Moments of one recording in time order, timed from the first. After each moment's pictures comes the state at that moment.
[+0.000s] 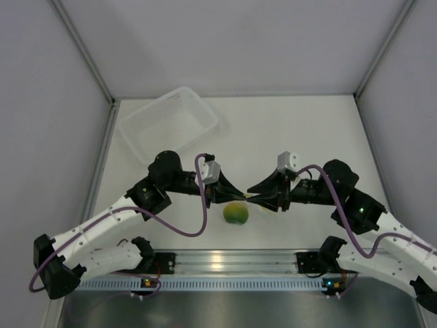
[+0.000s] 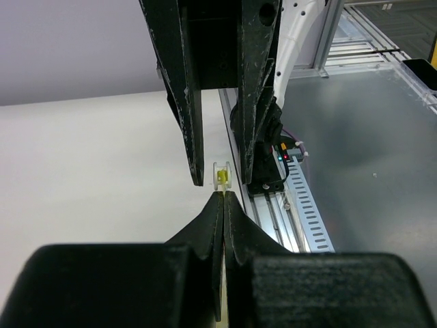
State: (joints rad) left arm -0.86 0.99 0.87 0.13 0.87 0.02; right arm 0.89 0.70 0.87 -0.21 -0.55 0.00
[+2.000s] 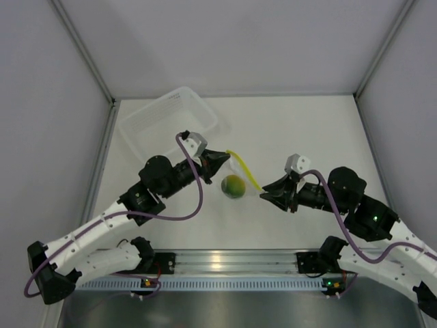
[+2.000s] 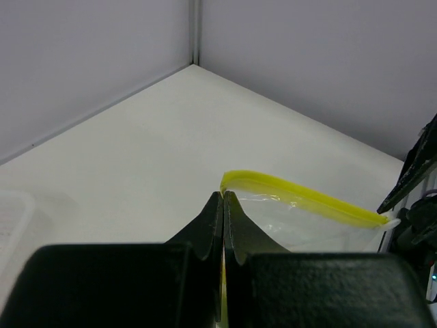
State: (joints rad) left arm -0.87 0.92 0.85 0.14 0.05 -0.10; right arm 0.89 0.61 0.86 -0.42 -0.31 -0.05
